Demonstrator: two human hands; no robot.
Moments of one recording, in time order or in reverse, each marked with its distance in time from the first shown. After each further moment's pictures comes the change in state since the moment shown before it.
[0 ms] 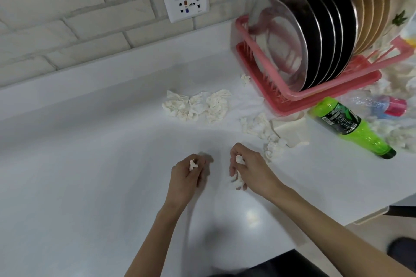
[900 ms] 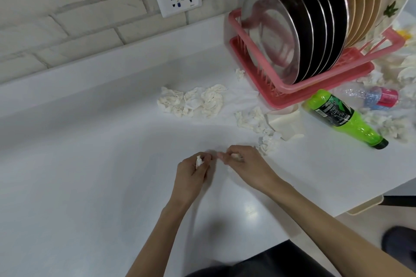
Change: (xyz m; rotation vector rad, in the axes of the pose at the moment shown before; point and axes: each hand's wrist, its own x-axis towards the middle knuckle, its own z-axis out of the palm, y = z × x) left_hand -0.004 0.002 0.016 0.026 -0.055 0.012; right_hand -0.005 -0.004 0.000 -0.034 0.065 -0.013
